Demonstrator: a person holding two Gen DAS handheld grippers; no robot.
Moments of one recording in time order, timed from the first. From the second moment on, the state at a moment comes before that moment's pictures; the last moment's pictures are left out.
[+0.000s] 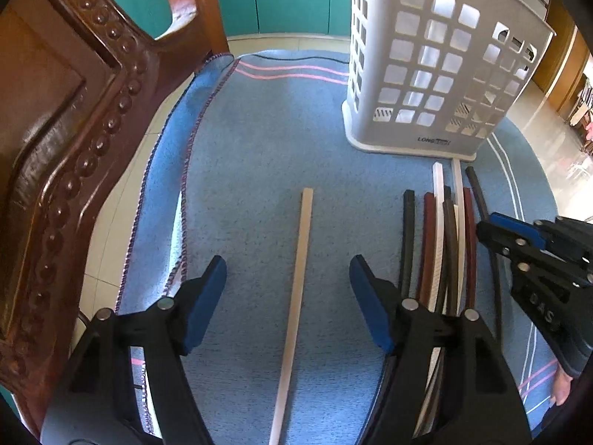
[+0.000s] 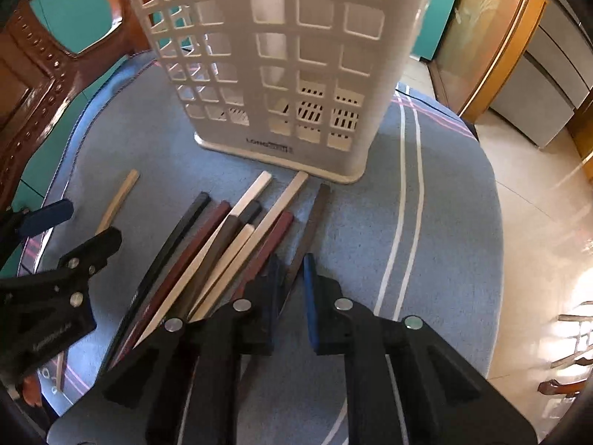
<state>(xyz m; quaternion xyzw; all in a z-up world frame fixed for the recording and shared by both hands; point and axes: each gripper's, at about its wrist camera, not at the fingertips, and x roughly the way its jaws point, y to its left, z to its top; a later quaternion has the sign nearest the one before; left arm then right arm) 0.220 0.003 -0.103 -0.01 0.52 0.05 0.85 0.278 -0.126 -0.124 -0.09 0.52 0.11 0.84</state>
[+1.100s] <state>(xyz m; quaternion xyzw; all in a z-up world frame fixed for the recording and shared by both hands) 0.226 -0.008 -0.111 -0.03 0.52 0.02 0.85 0.271 -0.147 -0.127 -0.06 0.51 0.11 0.85</state>
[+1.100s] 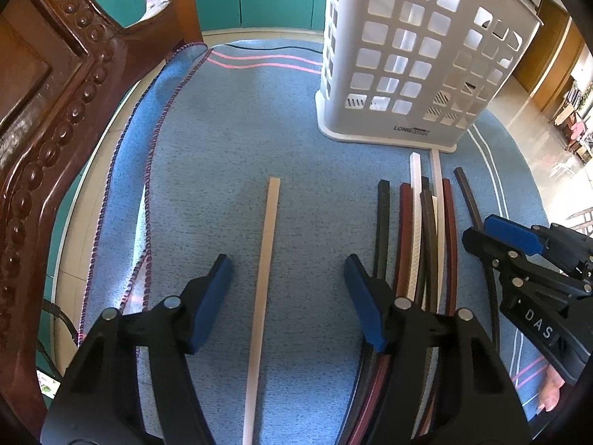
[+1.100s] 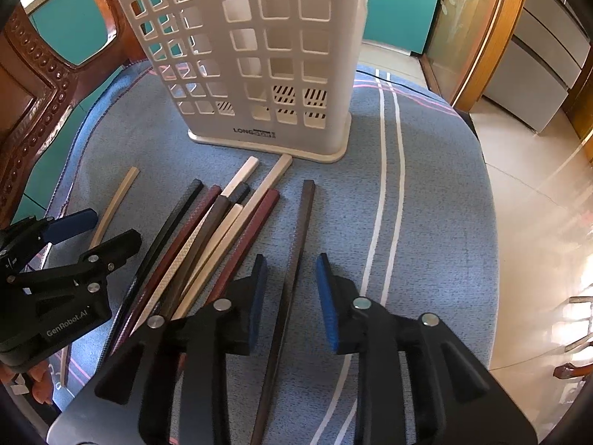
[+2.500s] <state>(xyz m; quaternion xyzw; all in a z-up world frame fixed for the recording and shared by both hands) 0.222 -0.011 -0.110 -0.02 0.52 0.01 0.85 0.256 -0.142 -0.121 -0.08 0.50 0.10 0.86</state>
